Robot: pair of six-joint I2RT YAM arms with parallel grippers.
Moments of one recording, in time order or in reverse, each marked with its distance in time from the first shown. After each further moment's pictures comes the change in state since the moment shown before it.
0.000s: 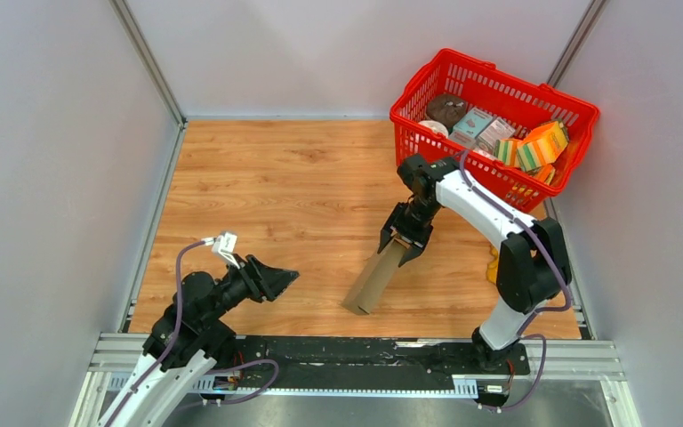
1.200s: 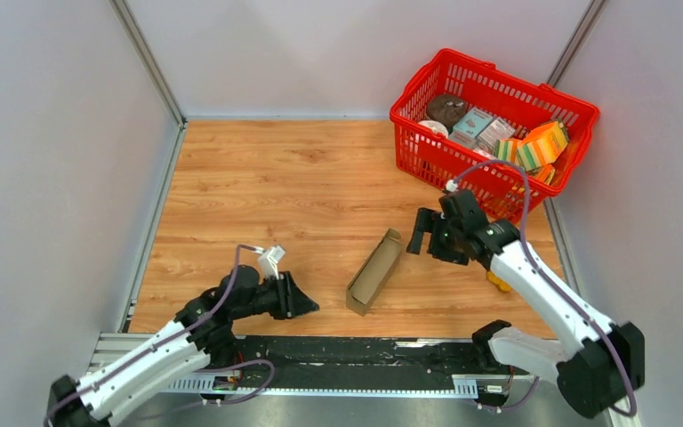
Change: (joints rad) left arm -0.133 0.288 -0.130 0.153 0.130 -0.095; right arm -0.018 -0.511 -0.422 0.407 0.323 -0.337
